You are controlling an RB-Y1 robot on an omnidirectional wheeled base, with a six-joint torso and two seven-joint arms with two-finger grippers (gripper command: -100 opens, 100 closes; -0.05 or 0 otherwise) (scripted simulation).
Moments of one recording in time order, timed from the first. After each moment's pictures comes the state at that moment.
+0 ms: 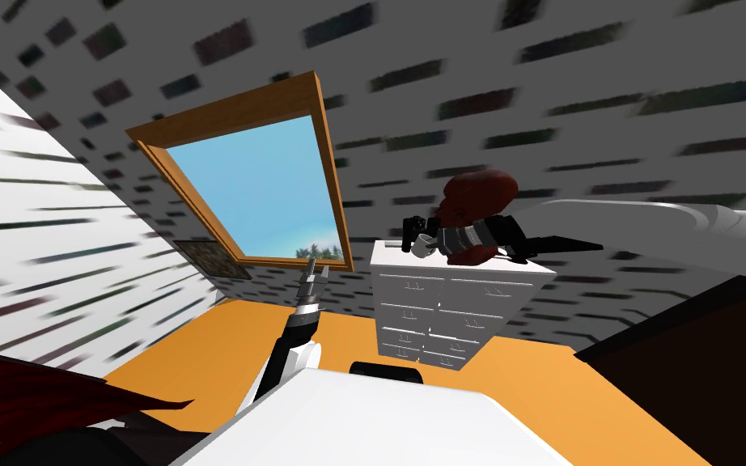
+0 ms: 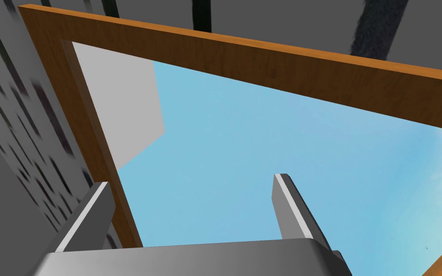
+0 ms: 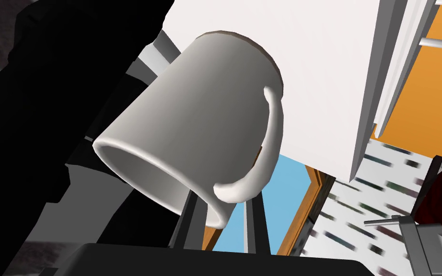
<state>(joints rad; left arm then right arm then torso) 0.55 0.04 -0.06 -2.24 0.10 -0.42 0.04 -0.73 -1.68 0.51 -1.93 1.04 -0.73 -0.65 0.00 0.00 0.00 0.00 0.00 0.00</state>
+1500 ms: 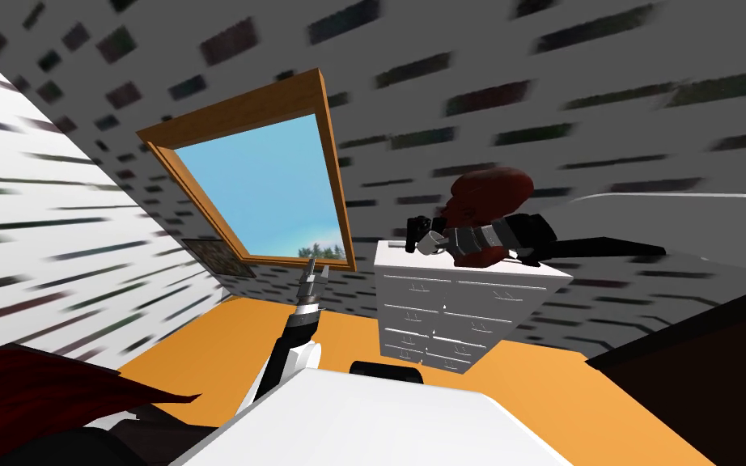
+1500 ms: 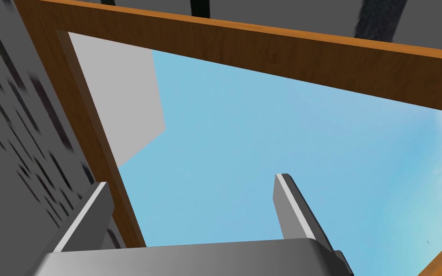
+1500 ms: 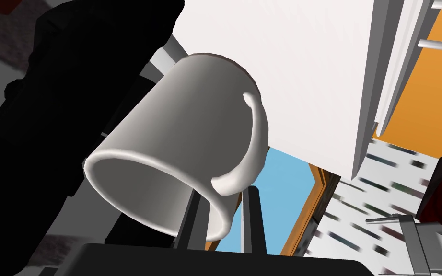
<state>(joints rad) 0.55 0.04 -0.06 -2.24 0.10 -0.42 0.04 -0.27 -1.75 0.07 -1.95 0.95 -0.75 -0.56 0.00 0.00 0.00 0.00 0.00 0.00</state>
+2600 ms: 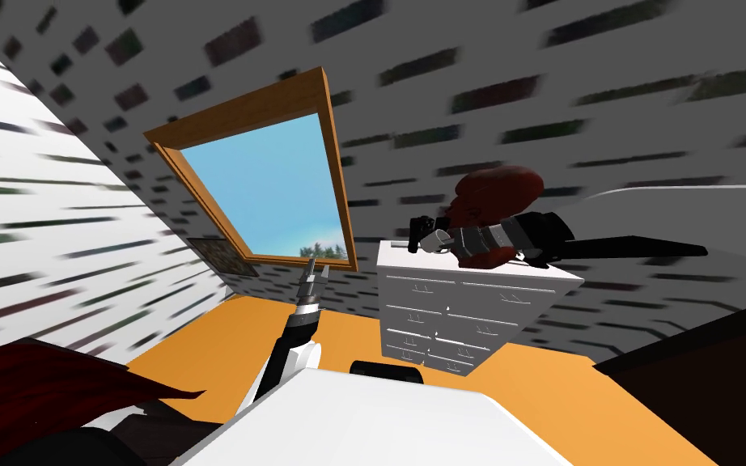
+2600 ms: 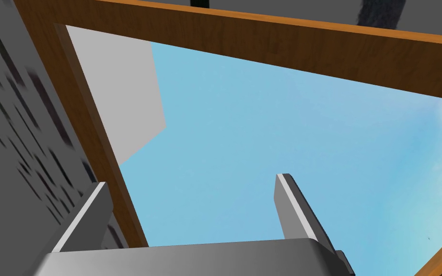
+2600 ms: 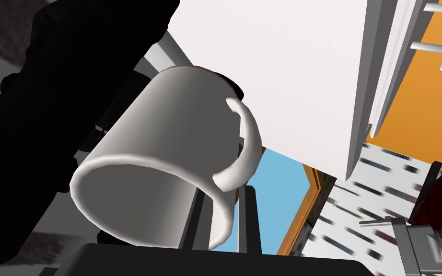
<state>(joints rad) 0.55 0.04 -0.06 -2.24 0.10 -0.42 0.04 0.02 -1.79 -0.22 -1.96 0.90 -0.76 -0.50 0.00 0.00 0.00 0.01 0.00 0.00</state>
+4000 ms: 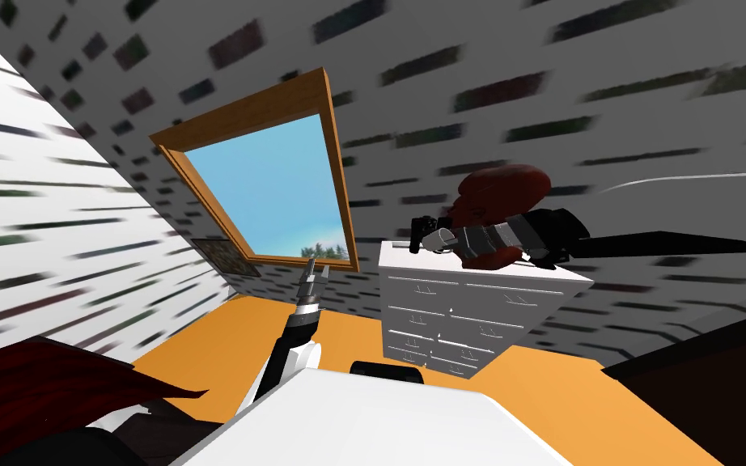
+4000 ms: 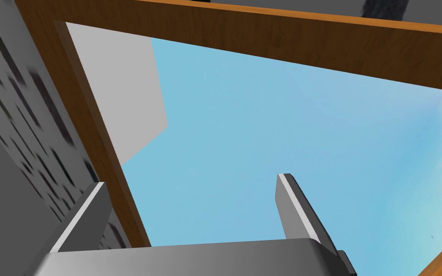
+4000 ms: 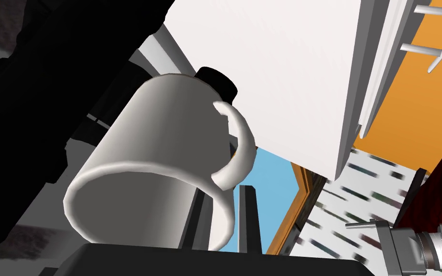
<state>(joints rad) 0.55 0.04 -0.06 -2.24 0.10 -0.42 0.04 0.44 -1.83 -0.63 -1.97 0.84 -0.77 -0.44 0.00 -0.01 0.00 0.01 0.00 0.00</state>
